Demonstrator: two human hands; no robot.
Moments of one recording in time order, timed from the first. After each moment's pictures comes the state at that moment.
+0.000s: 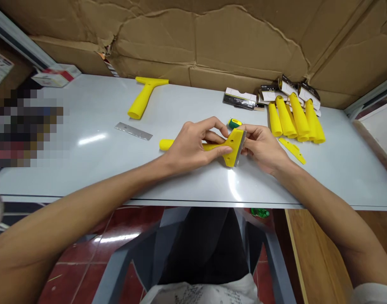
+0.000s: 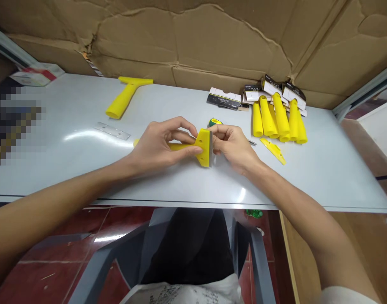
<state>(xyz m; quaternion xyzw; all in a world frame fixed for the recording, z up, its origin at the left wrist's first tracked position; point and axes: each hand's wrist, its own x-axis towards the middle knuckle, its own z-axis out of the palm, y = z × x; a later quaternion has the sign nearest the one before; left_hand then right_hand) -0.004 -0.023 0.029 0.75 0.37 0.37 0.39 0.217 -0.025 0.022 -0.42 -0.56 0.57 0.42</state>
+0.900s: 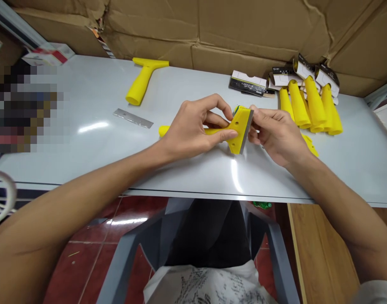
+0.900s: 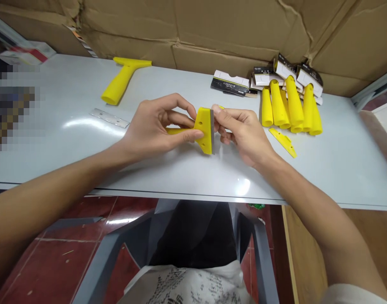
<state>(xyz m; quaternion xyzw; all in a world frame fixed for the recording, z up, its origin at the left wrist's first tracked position) -0.005 -0.019 0.031 0.72 0.39 0.39 0.42 0.220 -0.031 0.037 -0.41 -0.55 0.57 0.45</state>
